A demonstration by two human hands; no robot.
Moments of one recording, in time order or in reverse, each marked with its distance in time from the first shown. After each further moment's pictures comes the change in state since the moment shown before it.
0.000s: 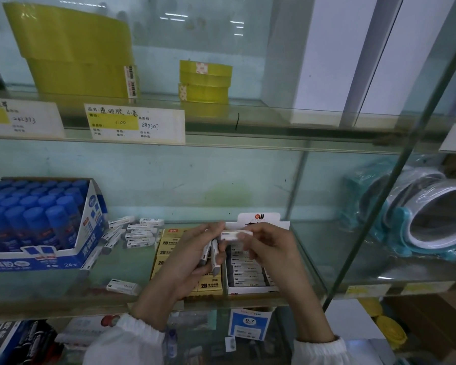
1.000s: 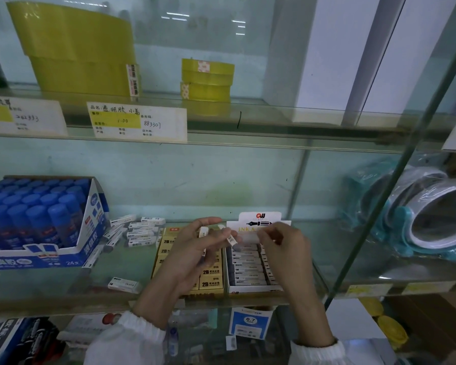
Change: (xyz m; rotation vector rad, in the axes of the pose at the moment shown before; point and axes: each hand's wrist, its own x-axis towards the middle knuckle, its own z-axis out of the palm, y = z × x) left_hand -0.001 0.004 0.004 -0.052 0.139 0.001; right_hand -0.004 -0.006 -0.003 -0.498 0.265 0.074
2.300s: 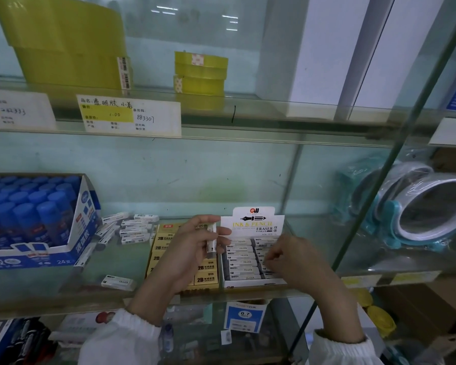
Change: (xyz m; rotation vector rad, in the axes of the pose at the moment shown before) left_hand 0.007 -0.007 -0.005 0.077 -0.044 0.011; right_hand 0.003 0.017 -0.034 -0.466 -0.472 -0.023
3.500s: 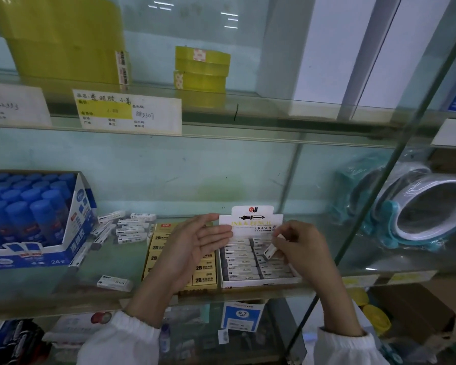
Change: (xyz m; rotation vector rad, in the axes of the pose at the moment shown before) left_hand 0.003 -0.002 0.002 -0.131 -0.013 -0.003; right_hand 0.007 0.008 -0.005 0.507 0.274 0.130
